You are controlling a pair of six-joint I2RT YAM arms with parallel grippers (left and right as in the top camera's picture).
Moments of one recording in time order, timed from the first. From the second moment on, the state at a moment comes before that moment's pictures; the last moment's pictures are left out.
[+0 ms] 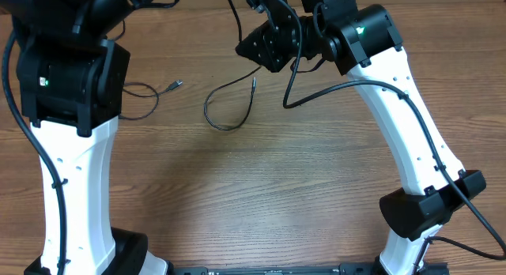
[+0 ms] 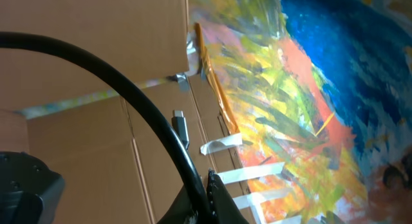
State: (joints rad) left arm -0.25 1.70 2.43 -0.39 0.66 -1.60; right arm 0.45 1.95 2.24 -1.08 -0.59 -0.11
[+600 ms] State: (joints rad) left arm -0.19 1.70 2.43 -0.45 0.62 -1.59; right arm 0.45 1.95 2.24 -1.09 -0.51 -0.04
